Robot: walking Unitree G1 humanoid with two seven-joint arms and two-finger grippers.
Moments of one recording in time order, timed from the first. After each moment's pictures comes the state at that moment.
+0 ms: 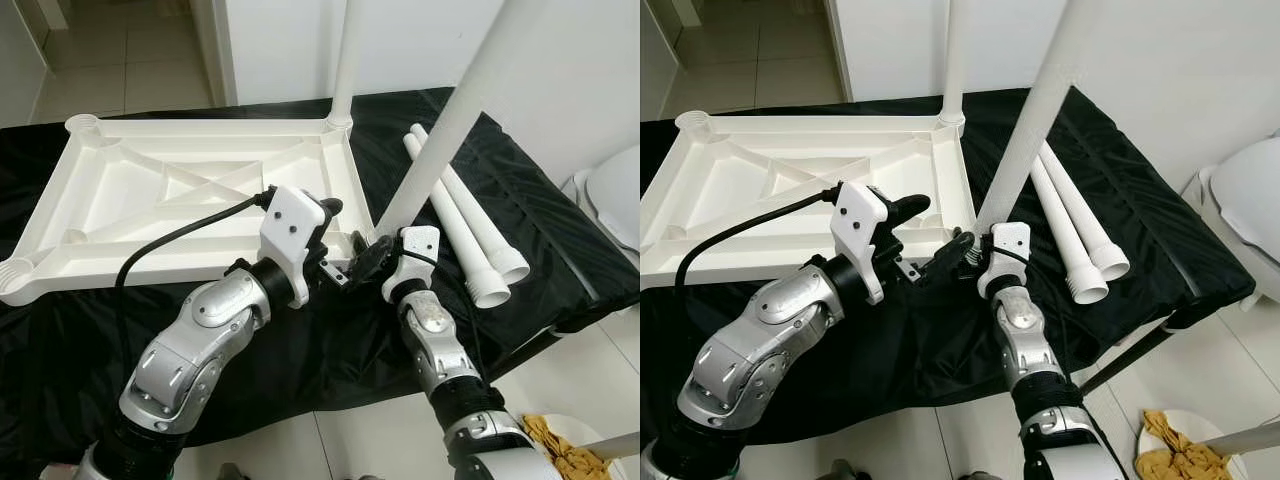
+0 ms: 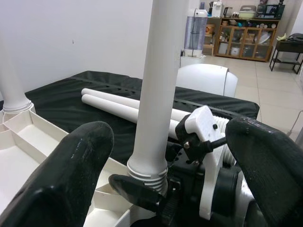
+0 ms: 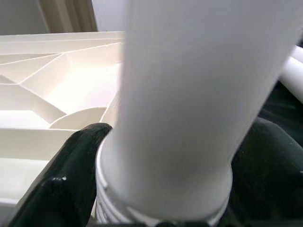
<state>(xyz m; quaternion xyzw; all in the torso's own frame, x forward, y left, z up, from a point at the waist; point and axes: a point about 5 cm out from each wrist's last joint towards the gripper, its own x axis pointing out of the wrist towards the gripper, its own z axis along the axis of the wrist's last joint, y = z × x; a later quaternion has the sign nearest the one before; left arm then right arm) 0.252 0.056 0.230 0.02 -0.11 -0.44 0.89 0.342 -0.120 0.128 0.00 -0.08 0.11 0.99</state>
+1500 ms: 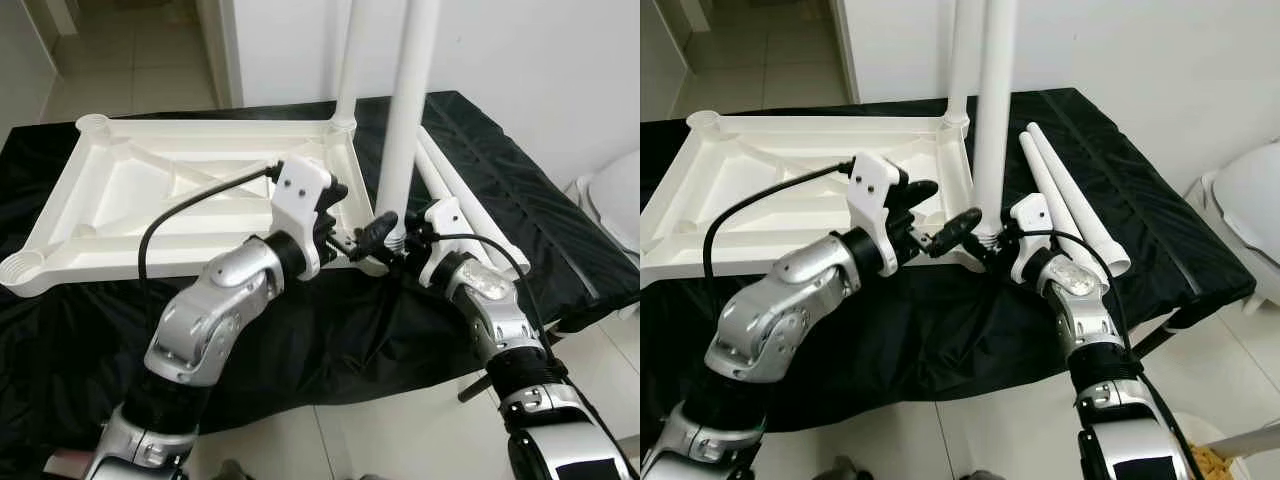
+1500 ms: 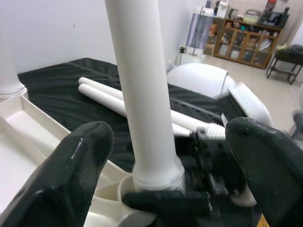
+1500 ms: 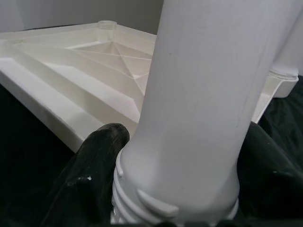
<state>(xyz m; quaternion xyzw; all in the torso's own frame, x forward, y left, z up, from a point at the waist) 0.293 0.040 0.247 -0.06 -0.05 -0.44 0.90 0.343 -0.152 0.167 -0.12 -0.10 0.37 0.92</state>
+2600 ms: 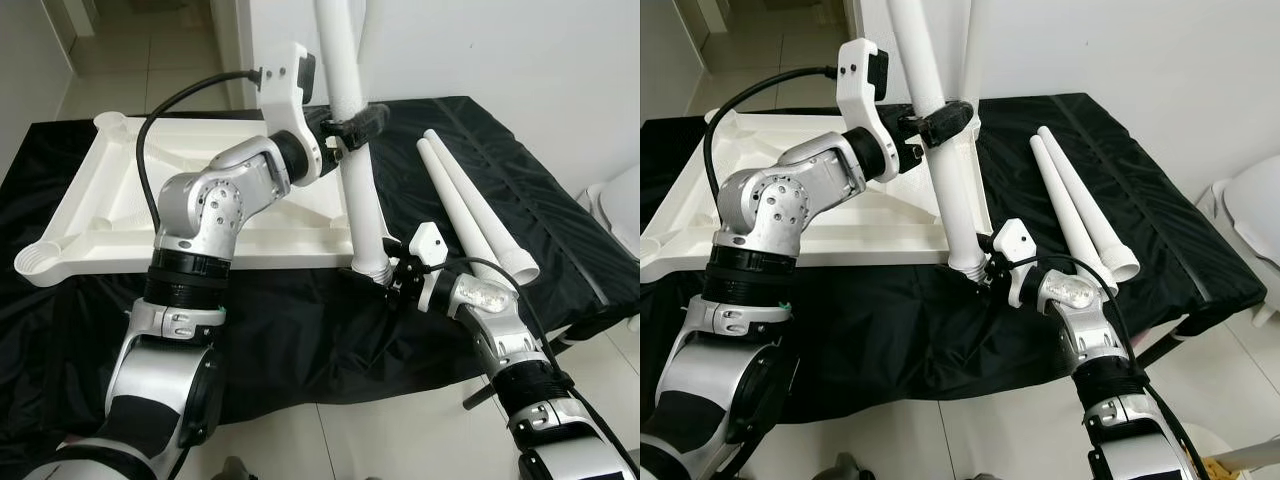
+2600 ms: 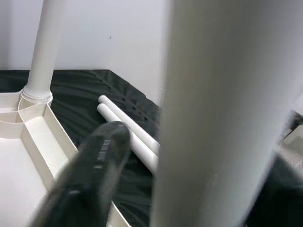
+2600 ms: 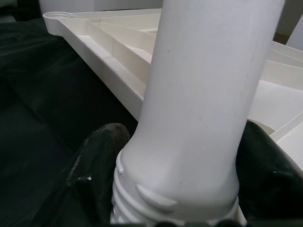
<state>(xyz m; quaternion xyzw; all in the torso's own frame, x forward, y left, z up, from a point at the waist) 0.349 0.053 0.308 -0.18 -0.01 -0.39 0.90 0.326 -0.139 0.153 -0.15 -0.07 0.47 0.86</state>
